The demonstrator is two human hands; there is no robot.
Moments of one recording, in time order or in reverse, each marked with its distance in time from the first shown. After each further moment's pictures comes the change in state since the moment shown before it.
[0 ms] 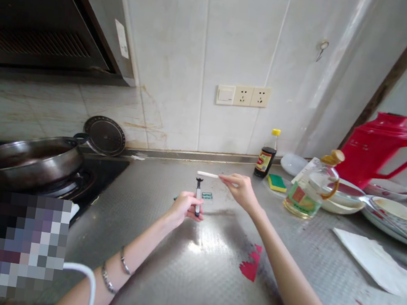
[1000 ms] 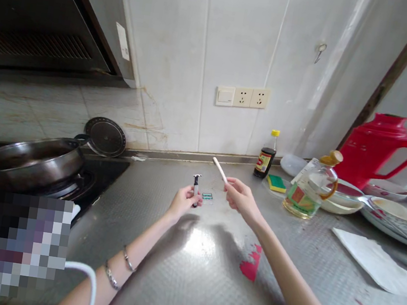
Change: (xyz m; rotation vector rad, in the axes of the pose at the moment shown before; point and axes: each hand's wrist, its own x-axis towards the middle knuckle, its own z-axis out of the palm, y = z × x) left_hand 0.012 -0.006 -0.009 0.111 0.116 0.312; right_hand -0.016 -0.050 -0.008 0.844 -0.014 0.666
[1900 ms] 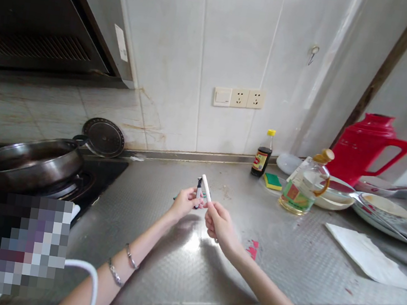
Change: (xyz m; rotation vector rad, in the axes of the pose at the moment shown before) left_hand 0.006 -0.017 0.000 0.028 -0.148 0.078; right_hand -0.064 0.014 0.061 0.288 -0.060 0.242
